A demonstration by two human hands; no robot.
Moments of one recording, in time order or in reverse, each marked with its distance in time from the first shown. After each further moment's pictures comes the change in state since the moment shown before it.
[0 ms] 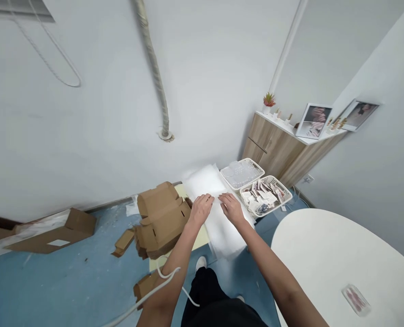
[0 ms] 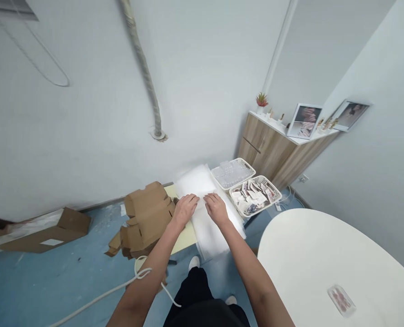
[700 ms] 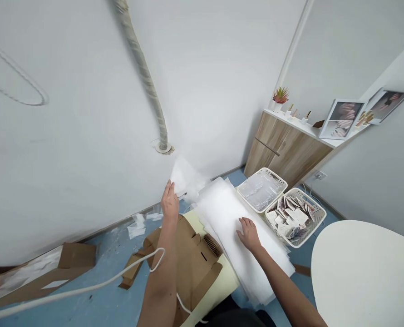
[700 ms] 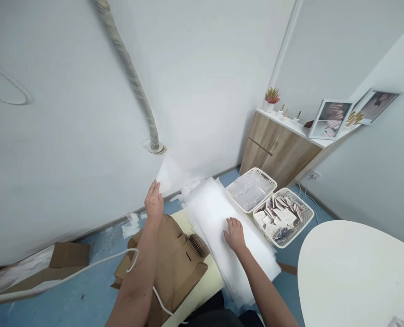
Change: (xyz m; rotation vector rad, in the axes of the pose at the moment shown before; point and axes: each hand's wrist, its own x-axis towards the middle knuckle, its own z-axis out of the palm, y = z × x) left_hand 0.089 -0.291 0.016 -0.227 0.409 -0.454; right_hand -0.006 0.052 0.139 -0.233 -0.257 0.544
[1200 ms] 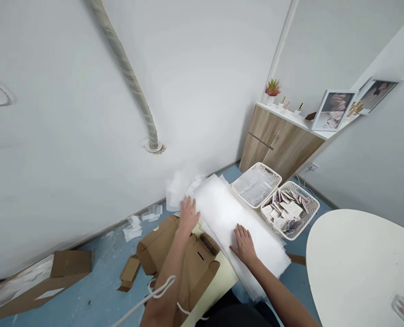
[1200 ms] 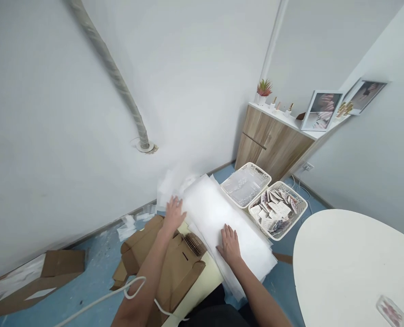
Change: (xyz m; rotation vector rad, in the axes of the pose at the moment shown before) left_hand -0.075 0.031 0.059 0.338 -0.606 0.164; right_hand -0.049 -0.027 0.006 -0.045 -0.211 0.084
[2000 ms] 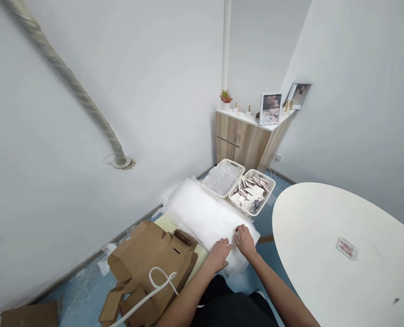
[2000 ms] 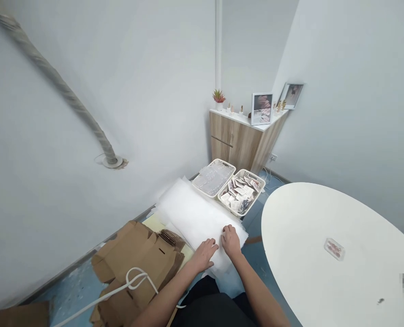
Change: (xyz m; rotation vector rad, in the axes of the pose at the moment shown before) left_hand -0.159 0.193 0.070 -0.024 -0.521 0.729; right_hand -0.087 0.078 -0.019 0.176 0.279 0.242
